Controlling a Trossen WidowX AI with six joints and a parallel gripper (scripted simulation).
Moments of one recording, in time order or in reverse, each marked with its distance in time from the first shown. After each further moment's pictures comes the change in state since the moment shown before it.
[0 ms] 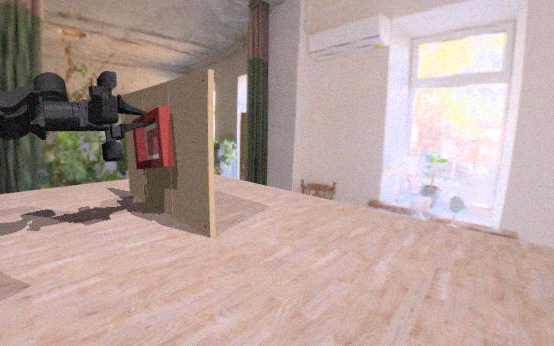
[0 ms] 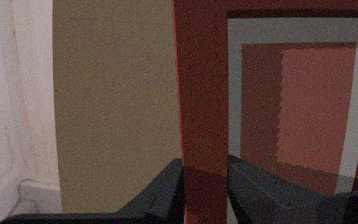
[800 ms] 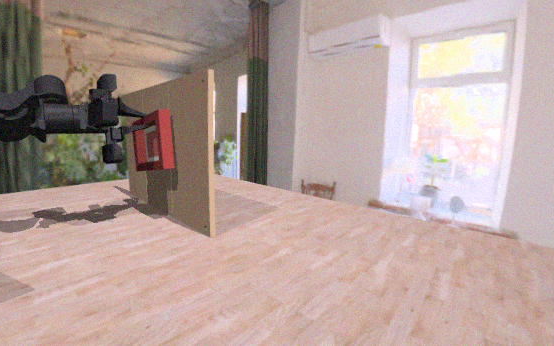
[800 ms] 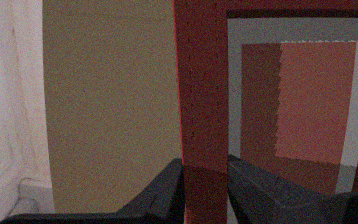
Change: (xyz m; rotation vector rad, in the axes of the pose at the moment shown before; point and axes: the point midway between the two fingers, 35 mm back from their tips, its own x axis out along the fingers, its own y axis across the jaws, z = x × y) arm 0.000 -0.005 -0.002 0.000 0.005 -0.002
